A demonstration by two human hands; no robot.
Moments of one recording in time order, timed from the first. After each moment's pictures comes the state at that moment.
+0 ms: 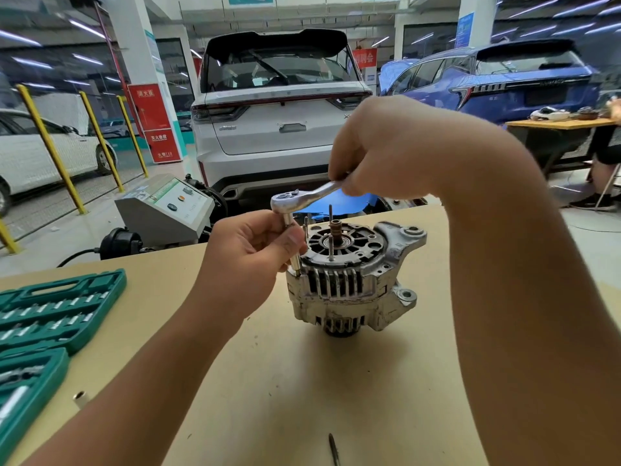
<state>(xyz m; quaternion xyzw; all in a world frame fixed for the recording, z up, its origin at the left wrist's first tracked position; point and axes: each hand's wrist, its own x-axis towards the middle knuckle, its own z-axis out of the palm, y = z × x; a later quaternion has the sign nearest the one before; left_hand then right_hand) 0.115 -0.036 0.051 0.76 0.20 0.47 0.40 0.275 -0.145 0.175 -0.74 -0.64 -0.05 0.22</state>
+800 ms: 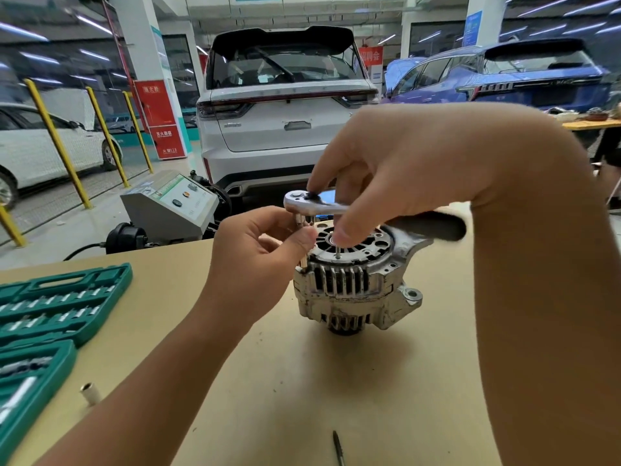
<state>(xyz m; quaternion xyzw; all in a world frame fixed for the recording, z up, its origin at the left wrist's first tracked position) 0.117 -0.041 0.050 0.77 0.19 0.49 0.36 0.268 -0.155 0.182 -0.68 -0.72 0.06 0.15</state>
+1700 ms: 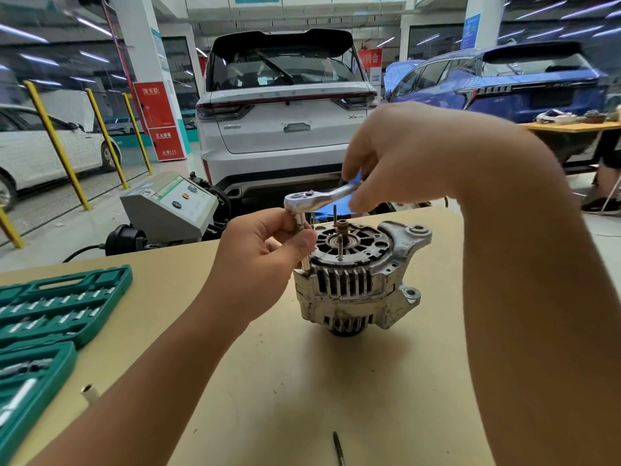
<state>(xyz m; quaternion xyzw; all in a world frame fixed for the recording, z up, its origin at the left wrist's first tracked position) 0.118 -0.038 0.051 0.78 0.20 0.47 0.37 0.276 -0.143 0.177 -0.76 -0.63 -0.04 0.16</state>
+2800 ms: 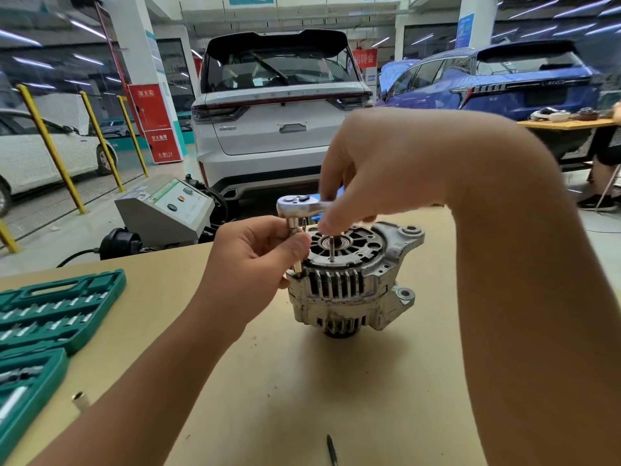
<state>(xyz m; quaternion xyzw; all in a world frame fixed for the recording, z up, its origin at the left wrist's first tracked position) 0.119 -0.037 0.047 0.75 0.19 0.45 0.44 0.266 -0.150 0.178 -0.73 -0.67 0.00 0.14</state>
